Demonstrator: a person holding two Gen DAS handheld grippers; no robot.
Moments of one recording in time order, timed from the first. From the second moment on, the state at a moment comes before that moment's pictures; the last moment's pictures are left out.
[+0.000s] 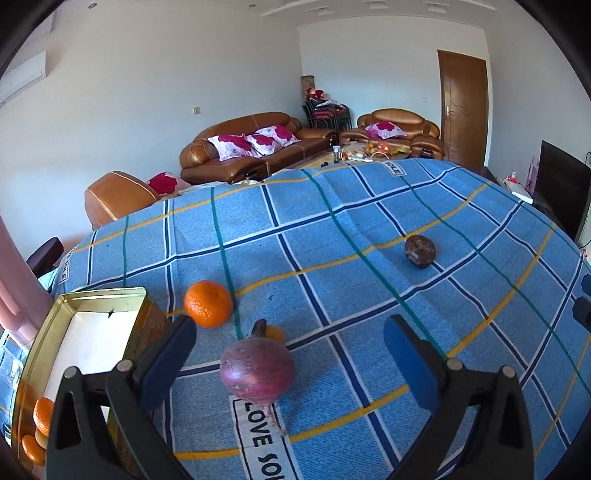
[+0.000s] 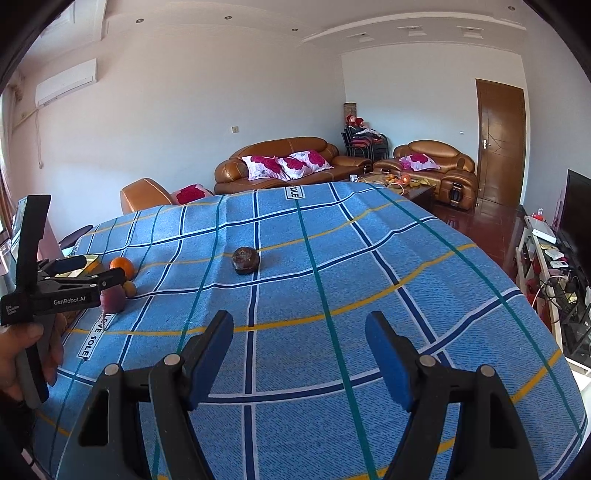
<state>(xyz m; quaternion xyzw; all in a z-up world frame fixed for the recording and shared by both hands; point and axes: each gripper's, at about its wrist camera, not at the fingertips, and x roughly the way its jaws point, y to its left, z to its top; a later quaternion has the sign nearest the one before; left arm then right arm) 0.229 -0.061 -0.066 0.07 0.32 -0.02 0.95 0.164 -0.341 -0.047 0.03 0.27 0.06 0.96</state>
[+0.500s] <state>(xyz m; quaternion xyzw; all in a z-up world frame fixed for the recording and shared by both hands) 0.235 -0.051 -0.072 0.06 0.32 -0.01 0.95 0.171 -0.320 -0.044 0.01 0.27 0.08 0.96</state>
